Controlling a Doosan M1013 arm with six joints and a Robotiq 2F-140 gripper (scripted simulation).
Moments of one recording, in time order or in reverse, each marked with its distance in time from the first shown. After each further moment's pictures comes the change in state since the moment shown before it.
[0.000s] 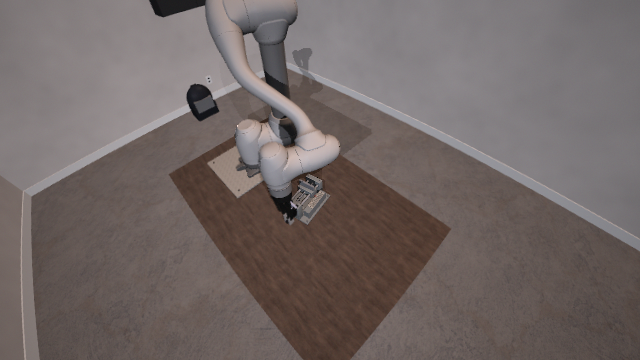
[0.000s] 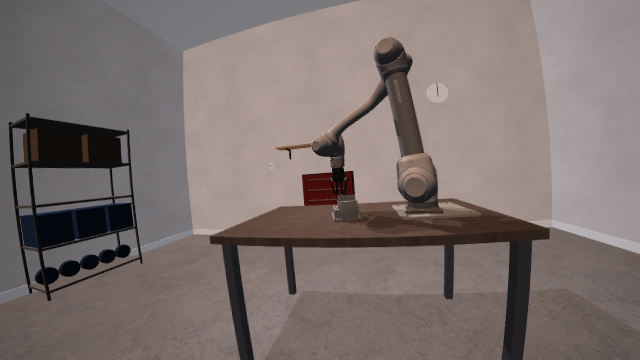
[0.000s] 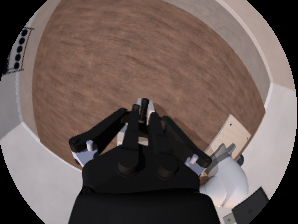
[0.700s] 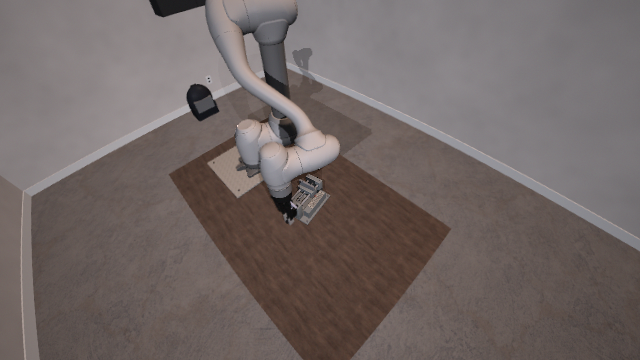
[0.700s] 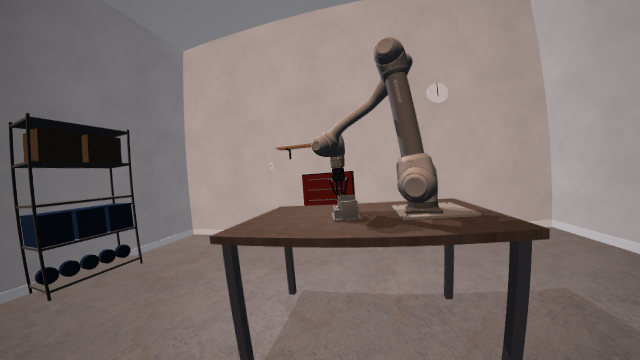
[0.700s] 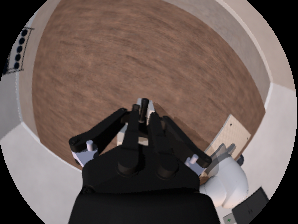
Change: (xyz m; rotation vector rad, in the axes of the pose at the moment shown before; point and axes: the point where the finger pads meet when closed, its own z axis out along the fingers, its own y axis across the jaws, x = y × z) arm 0.000 0.000 0.001 0.000 0.000 0.000
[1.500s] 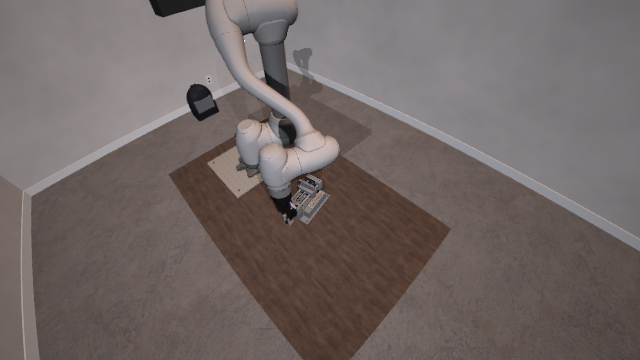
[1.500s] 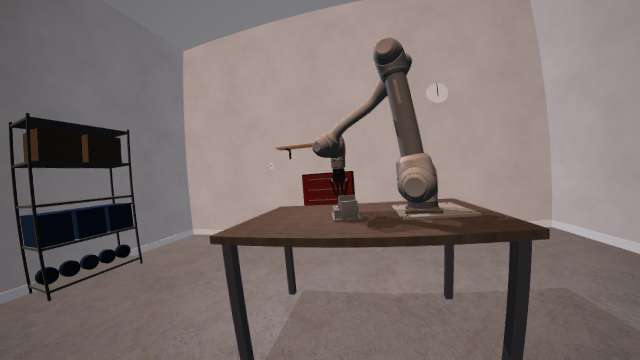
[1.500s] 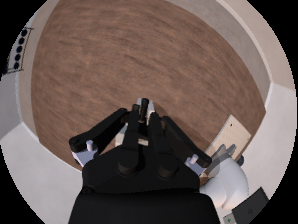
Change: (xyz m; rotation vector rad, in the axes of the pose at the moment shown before) arm 0.000 0.004 0.006 0.000 0.000 0.000
